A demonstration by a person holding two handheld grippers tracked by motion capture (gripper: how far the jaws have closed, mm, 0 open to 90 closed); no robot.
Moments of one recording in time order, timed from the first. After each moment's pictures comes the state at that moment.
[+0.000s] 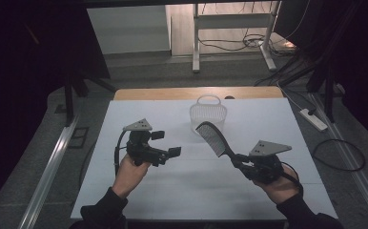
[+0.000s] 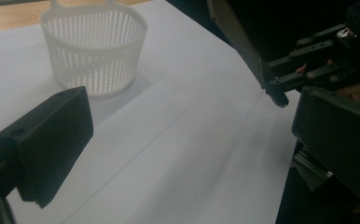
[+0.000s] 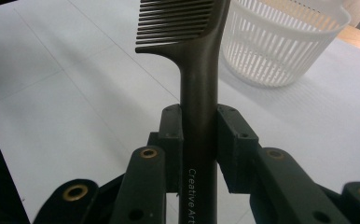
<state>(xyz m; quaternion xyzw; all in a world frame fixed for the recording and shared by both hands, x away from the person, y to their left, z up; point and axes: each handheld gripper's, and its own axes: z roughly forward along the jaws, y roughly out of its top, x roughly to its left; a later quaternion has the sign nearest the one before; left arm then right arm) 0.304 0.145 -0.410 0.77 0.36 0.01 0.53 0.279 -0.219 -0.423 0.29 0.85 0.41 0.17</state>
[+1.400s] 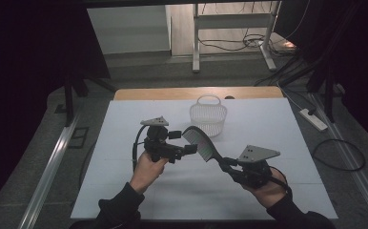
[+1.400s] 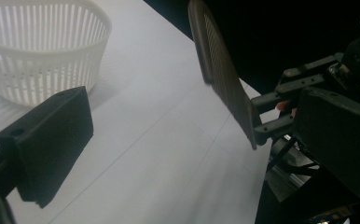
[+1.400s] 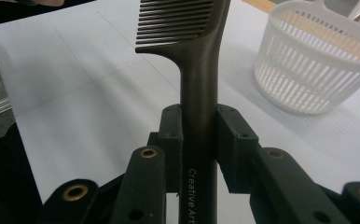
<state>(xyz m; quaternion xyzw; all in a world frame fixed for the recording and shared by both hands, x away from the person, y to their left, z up) 0.323 0.109 -0.417 0.76 0.35 -0.05 0.54 0.267 -0.191 -0.427 0.25 0.85 0.43 0.16</state>
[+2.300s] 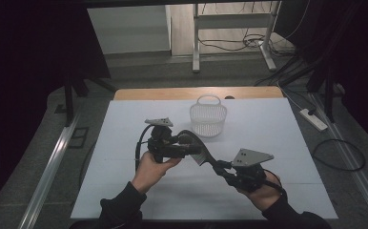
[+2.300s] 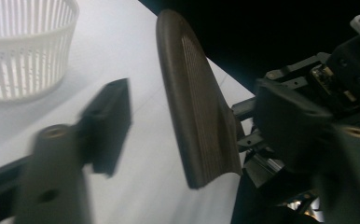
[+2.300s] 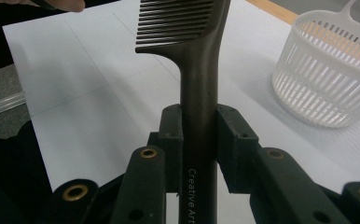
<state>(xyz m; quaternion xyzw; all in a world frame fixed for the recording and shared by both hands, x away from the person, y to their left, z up) 0.325 0.102 -0.416 0.77 0.33 -0.10 0.53 0.260 -0.177 -0.428 0.23 0.86 0.44 0.15</state>
